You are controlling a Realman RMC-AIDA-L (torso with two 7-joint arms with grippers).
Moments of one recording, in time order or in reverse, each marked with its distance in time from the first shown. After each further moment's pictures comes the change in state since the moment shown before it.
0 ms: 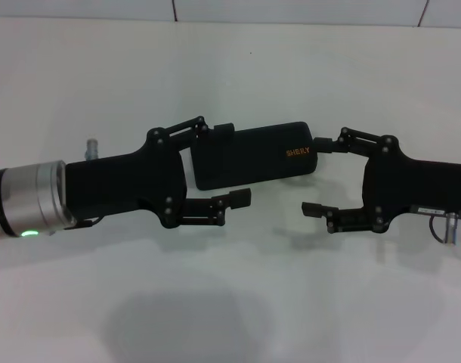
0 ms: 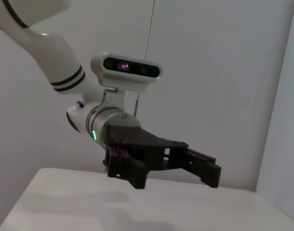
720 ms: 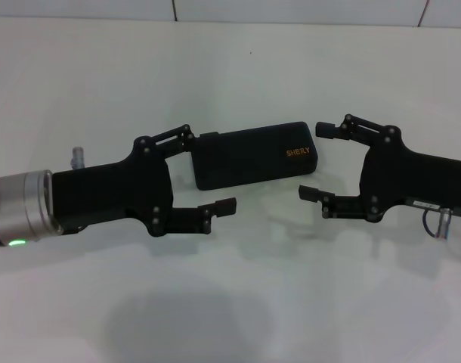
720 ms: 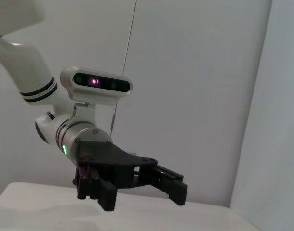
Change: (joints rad) left arm 0.026 0.005 0.000 -0.025 0.011 0.004 0.046; right arm 0.002 0.013 -0.009 0.078 0.107 0.017 -0.108
